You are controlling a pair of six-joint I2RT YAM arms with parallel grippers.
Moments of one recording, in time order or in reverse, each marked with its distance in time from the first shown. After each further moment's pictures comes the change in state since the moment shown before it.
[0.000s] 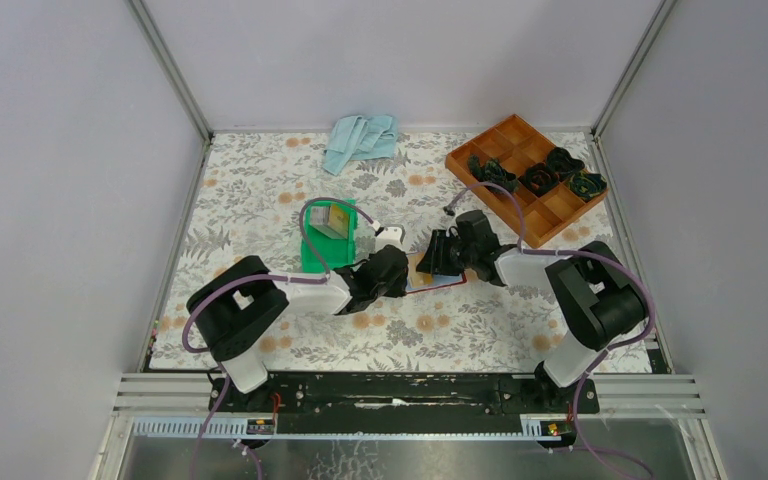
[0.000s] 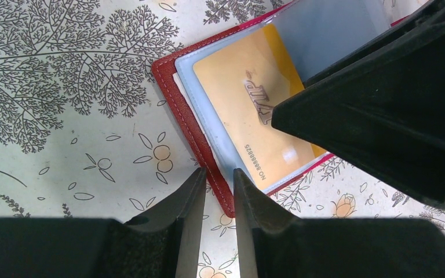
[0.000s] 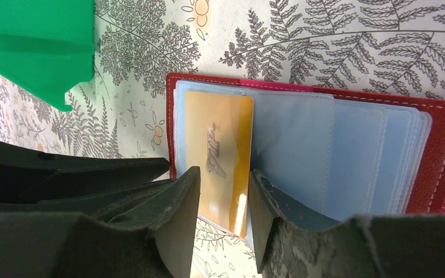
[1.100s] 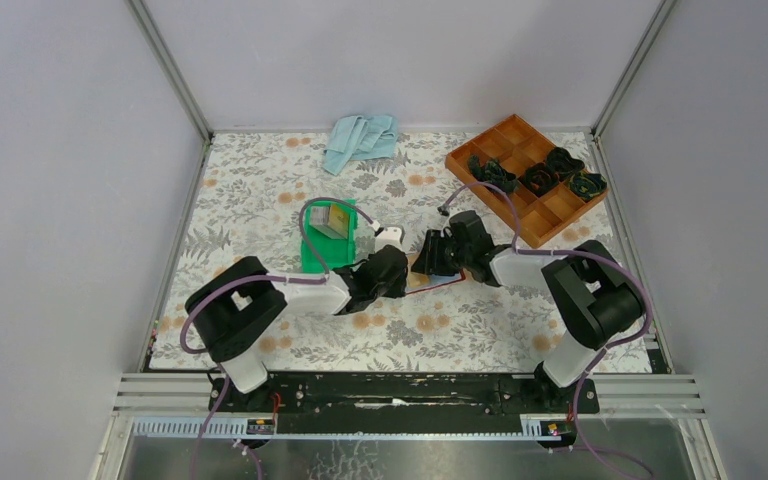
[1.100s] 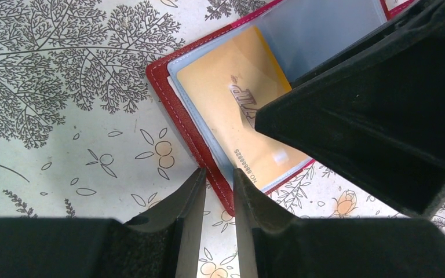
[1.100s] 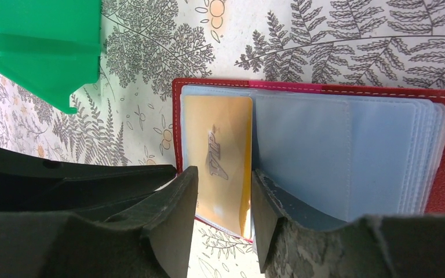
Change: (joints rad) left arm -0.001 -0.005 0.000 -0.008 0.001 0.000; right arm 0.036 0.013 0.018 0.003 0.027 0.018
